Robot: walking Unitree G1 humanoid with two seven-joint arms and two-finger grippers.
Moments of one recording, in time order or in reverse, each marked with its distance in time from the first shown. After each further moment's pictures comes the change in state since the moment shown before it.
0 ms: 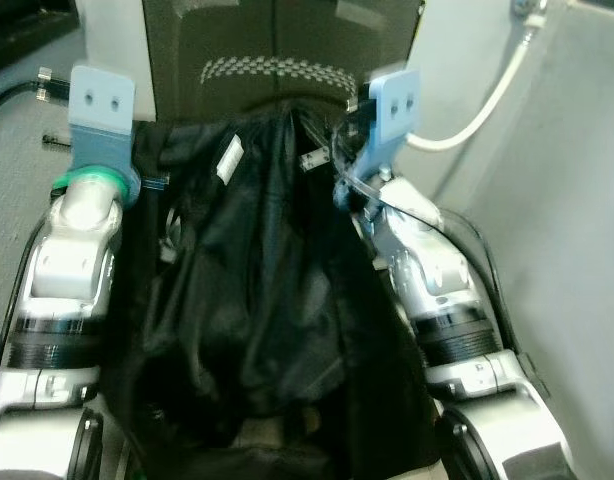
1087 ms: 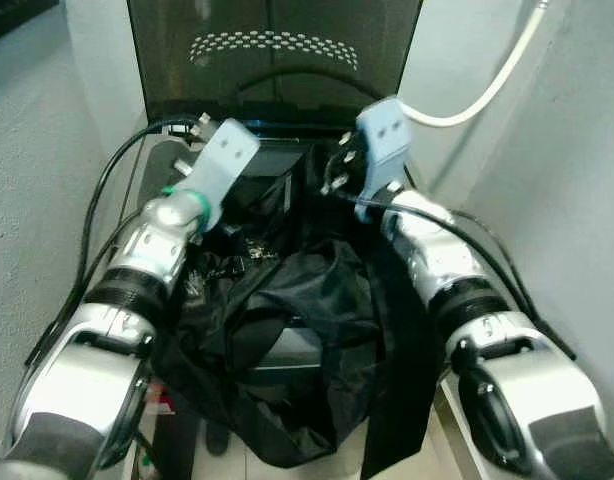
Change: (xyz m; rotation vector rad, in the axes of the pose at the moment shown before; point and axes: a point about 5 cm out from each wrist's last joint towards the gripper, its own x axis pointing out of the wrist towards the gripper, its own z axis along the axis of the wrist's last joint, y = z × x) left arm -0.023 -0.075 -0.084 0.207 0.338 -0.552; right arm -0.040 -0.015 -0.074 -0.152 0.307 0.237
